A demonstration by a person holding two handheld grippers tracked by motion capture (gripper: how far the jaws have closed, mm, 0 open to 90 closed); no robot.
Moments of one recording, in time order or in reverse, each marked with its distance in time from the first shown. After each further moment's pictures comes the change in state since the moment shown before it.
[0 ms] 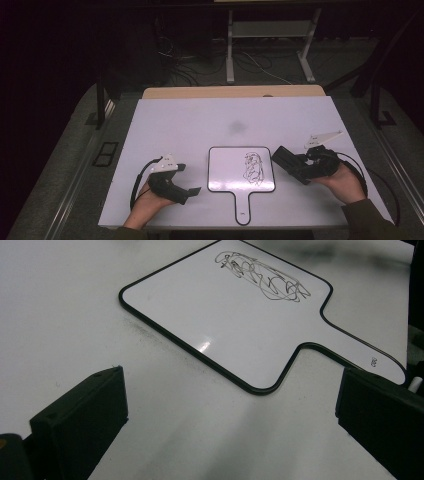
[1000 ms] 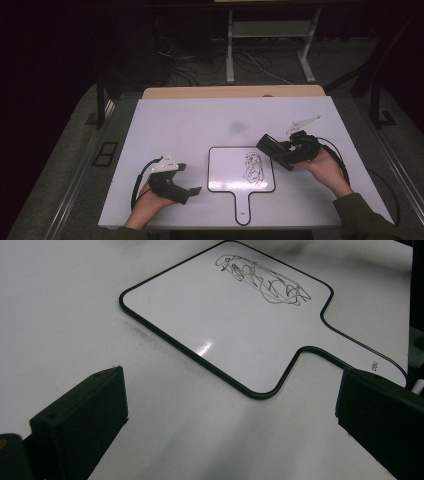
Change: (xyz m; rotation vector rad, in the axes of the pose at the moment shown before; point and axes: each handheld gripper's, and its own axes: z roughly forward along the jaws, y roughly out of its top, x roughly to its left) left arm -0.002 0.001 0.001 -0.005 0.008 -0.002; right arm -0.006 0.047 0.031 -0.009 0.019 -0.041
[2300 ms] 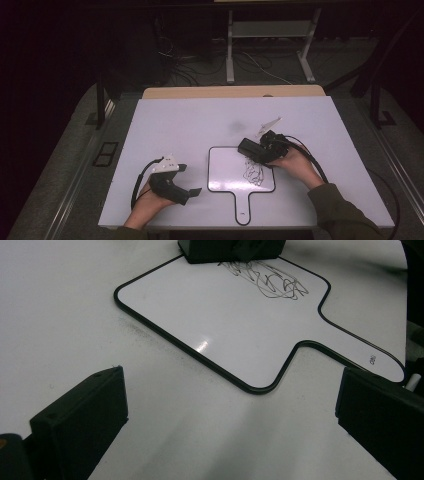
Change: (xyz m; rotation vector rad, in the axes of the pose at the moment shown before) left arm 0.001 -0.001 0.001 0.015 -0.013 0.013; right arm 0.012 0.029 0.075 0.143 -0.045 -0.120
